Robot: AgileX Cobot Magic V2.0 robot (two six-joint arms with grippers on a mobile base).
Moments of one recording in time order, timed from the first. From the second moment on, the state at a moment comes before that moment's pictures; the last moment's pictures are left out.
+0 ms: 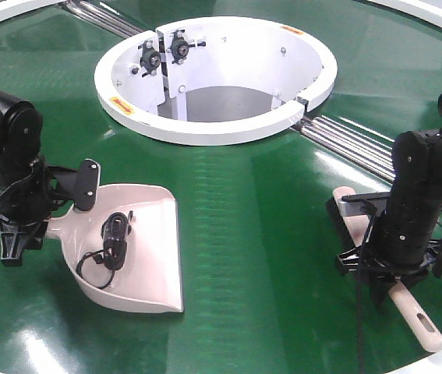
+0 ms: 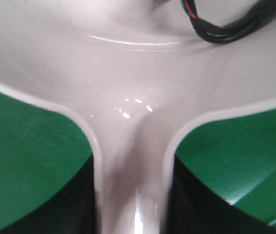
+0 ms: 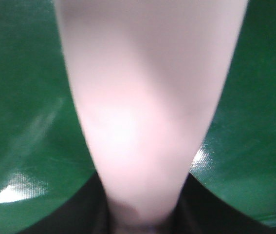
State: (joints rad) left arm -0.23 1.82 -1.34 0.22 1.15 1.15; right arm 0.13 1.86 -1.18 0.01 1.18 -0.03
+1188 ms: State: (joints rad) left arm -0.23 1.63 -1.34 0.07 1.21 1.03; right arm 0.13 1.59 -1.17 0.01 1.16 -0.03
